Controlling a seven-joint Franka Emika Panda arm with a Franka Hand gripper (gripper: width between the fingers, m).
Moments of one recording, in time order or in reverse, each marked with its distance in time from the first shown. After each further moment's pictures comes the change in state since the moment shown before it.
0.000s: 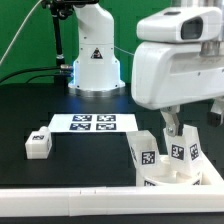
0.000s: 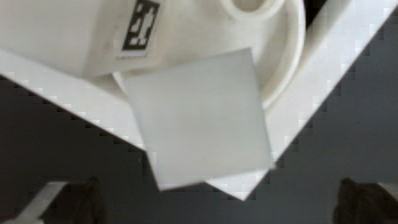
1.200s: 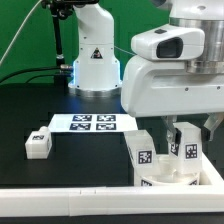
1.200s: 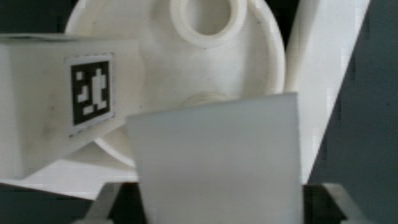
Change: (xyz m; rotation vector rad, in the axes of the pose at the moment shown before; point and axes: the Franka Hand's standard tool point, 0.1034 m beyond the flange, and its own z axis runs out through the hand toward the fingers) arm -0.006 -0.001 0.017 0.008 -0.032 0.531
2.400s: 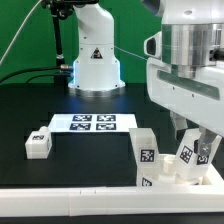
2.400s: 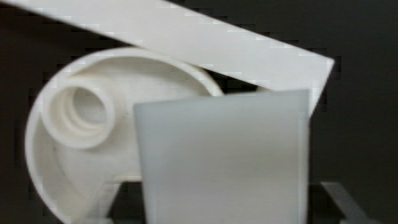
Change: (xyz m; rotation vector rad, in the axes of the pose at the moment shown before) arm 0.006 0.001 0.004 0.083 -0.021 1.392
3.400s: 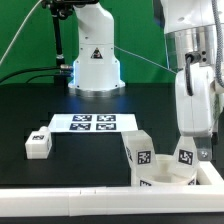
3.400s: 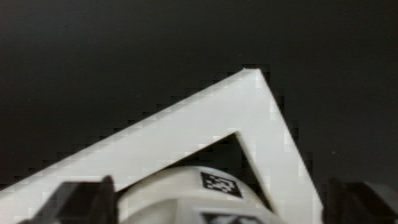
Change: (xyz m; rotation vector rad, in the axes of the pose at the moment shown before) arm -0.023 -0.004 0.007 0.149 -0.102 0.623
